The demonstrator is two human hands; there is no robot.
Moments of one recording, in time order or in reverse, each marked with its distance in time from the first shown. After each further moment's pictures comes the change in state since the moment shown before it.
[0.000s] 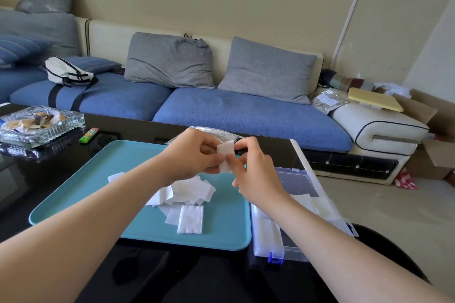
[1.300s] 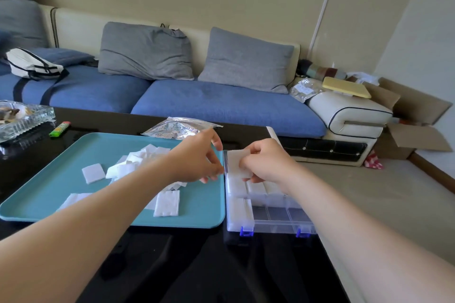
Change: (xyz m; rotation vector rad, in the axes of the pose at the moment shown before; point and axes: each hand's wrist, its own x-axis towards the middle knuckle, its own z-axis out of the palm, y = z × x) left_hand -0.002 0.012 0.054 0.207 -0.175 0.039; right_hand -0.022 0.007 -0.080 0.015 -0.144 0.460
